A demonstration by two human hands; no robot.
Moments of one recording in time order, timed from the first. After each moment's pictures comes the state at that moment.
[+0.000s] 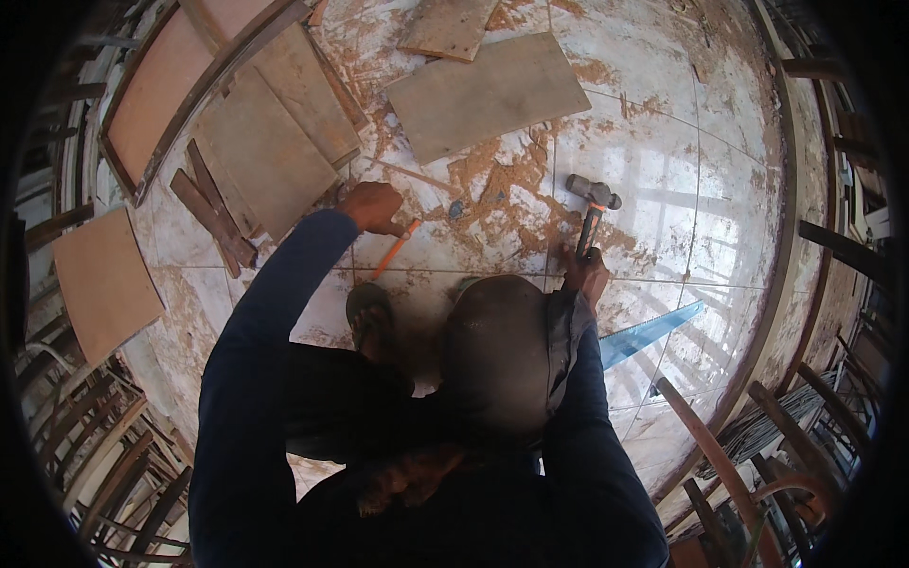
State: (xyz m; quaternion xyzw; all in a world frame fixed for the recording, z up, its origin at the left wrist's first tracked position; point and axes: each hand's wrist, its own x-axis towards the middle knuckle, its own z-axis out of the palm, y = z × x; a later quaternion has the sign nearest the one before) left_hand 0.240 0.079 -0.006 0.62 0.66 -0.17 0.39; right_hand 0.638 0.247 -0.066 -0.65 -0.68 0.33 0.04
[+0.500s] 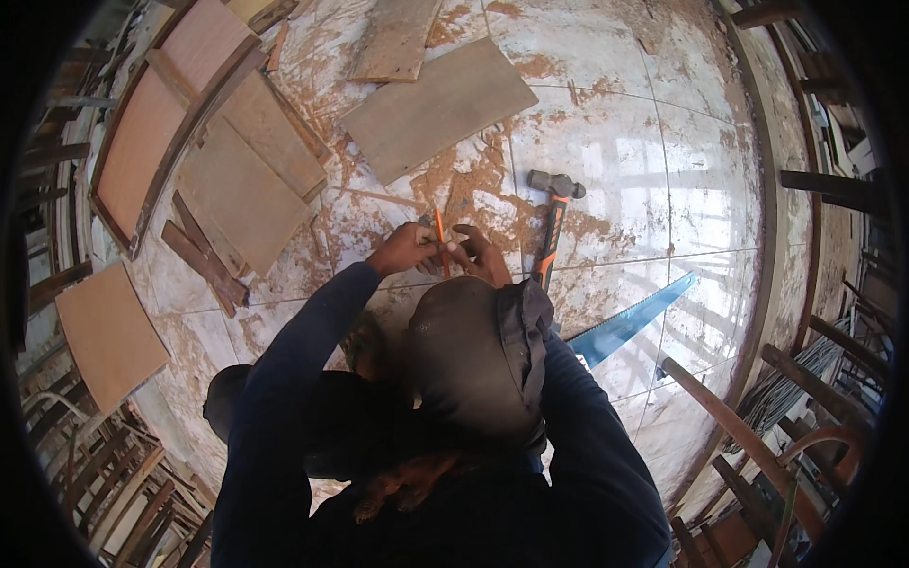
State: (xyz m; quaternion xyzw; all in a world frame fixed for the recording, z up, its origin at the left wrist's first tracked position) left_hand 0.349 0.102 -0.036 0.30 0.62 0.31 0.66; right_hand 0.536 0.182 -0.036 -0.39 -0.68 0.61 0.13
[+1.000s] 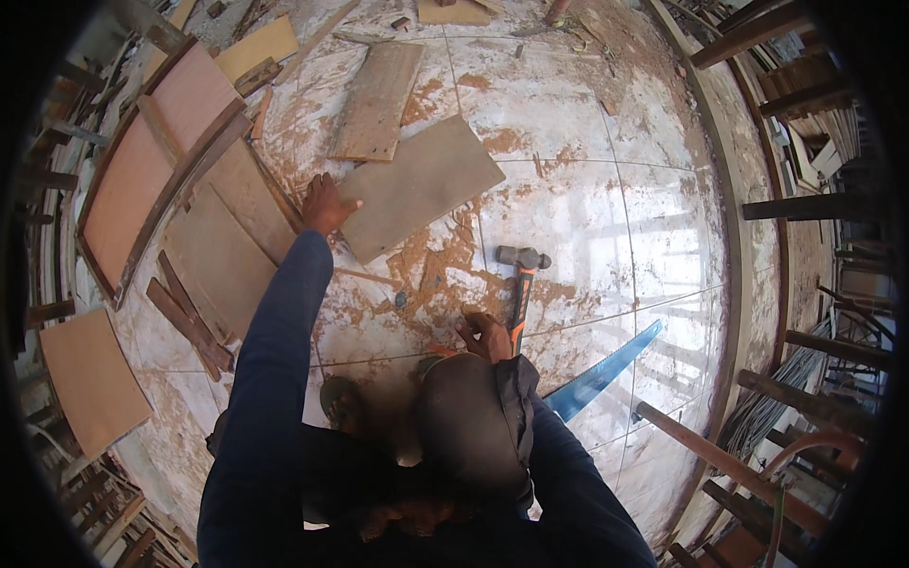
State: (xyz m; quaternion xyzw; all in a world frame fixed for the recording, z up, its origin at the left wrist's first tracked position) left_hand 0.167 0.217 -0.036 0.38 0.91 0.11 0.10; right_hand 0.587 0.208 -0.042 -0.44 -0.77 0.46 0.07
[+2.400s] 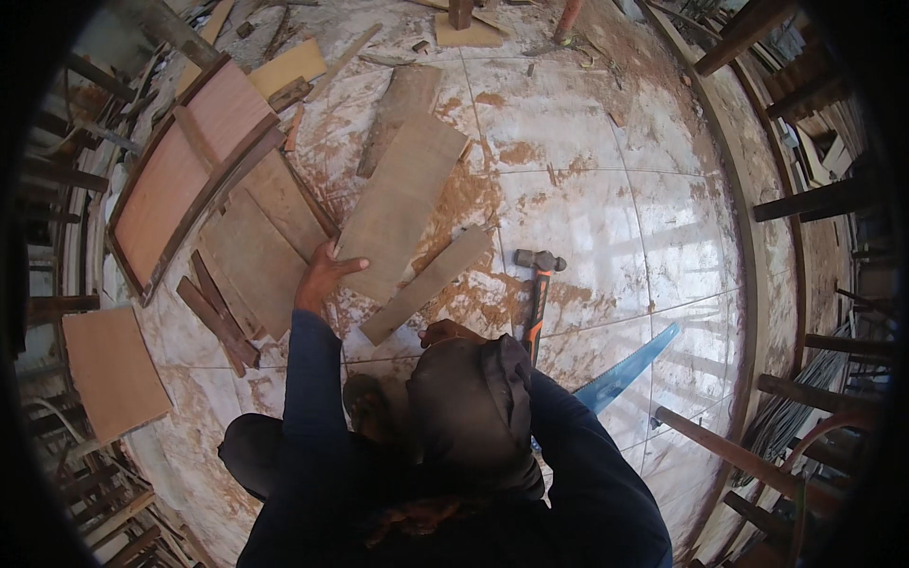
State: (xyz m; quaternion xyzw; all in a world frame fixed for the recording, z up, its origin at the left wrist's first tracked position) left_hand 0.217 0.110 0.042 0.27 0.68 0.50 0.47; right_hand 0.529 0.185 -0.080 -0.27 -0.63 0.72 -0.11
